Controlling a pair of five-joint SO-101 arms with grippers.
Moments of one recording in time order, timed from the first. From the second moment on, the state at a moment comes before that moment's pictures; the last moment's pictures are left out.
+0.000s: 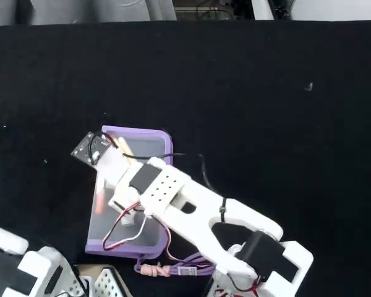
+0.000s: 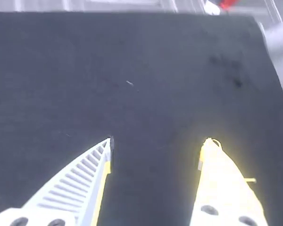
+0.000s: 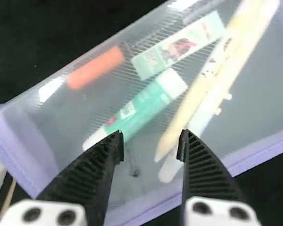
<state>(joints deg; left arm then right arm) -73.0 -15.3 -22.3 85.5 17.2 -53.8 -7.0 32.9 56.8 3.6</state>
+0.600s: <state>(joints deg) -87.4 -15.3 -23.8 85.5 10.2 -71.2 -7.0 31.9 62.8 3.6</state>
